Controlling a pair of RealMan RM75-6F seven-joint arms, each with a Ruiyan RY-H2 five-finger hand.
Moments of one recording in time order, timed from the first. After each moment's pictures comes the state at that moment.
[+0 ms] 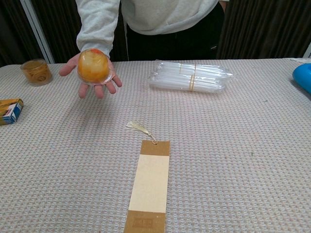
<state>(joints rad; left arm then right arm) -0.13 -1.13 0.02 -1.74 1.57 1.43 0.22 0.05 -1.11 0.05 -1.61 -1.52 1.50 -0.03</state>
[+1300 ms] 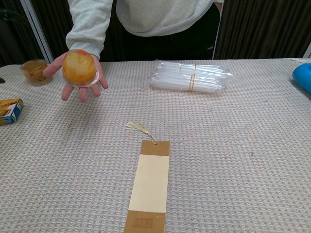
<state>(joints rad) -0.47 -1.10 -0.25 -1.95 1.10 1.14 0.57 0.05 -1.10 0.04 -1.62 -1.52 1.48 -0.01</state>
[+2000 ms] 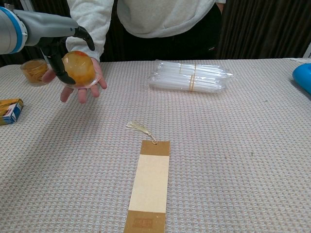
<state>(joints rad) -0.94 -1.34 -0.32 -1.96 0.41 1.26 1.06 0.02 -1.05 0.00 -1.63 -1.57 1.51 0.05</state>
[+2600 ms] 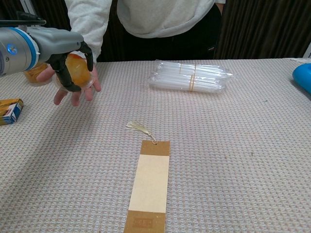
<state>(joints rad) -0.97 -1.45 -0.25 -1.88 0.43 1.35 1.03 0.02 -1.04 0.01 -1.64 -1.56 1.51 0.04</state>
